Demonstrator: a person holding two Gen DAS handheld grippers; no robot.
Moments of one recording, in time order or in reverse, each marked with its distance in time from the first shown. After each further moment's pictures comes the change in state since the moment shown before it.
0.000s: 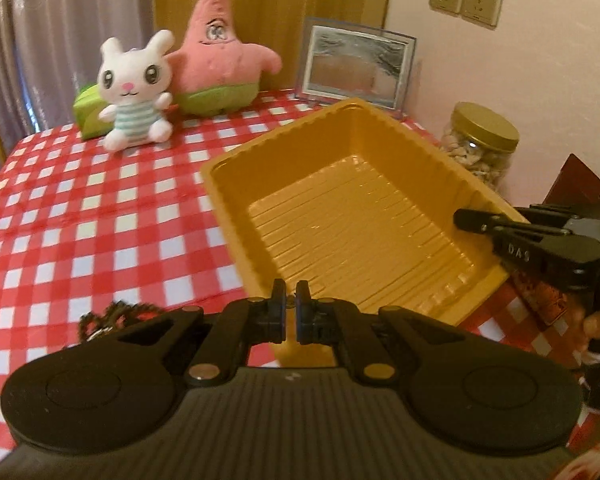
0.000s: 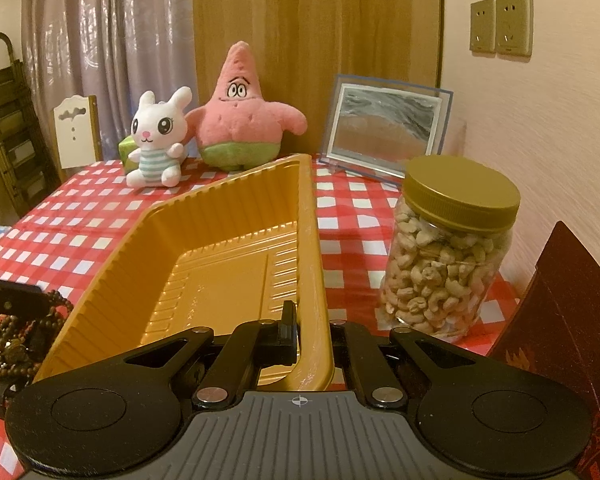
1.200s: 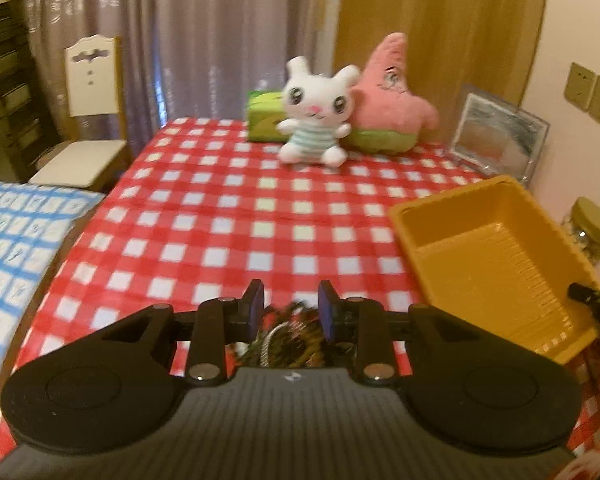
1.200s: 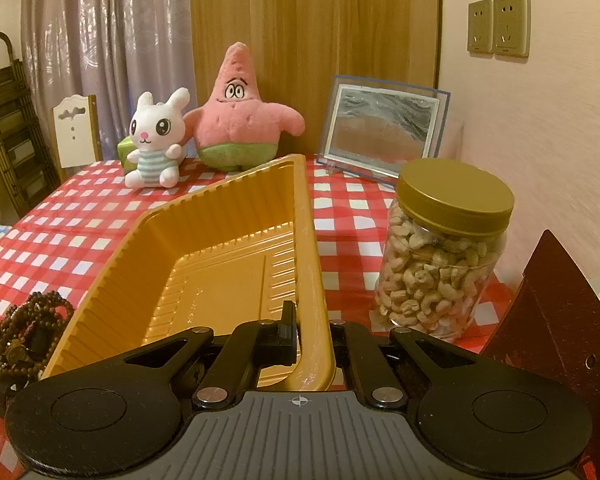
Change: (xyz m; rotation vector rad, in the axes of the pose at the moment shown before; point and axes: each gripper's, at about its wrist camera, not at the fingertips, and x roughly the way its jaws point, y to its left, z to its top) left arm -0.080 0.107 -0.018 -0.270 -0.078 0.286; right arm -0.003 -0.002 0.003 0.003 0.006 -0.003
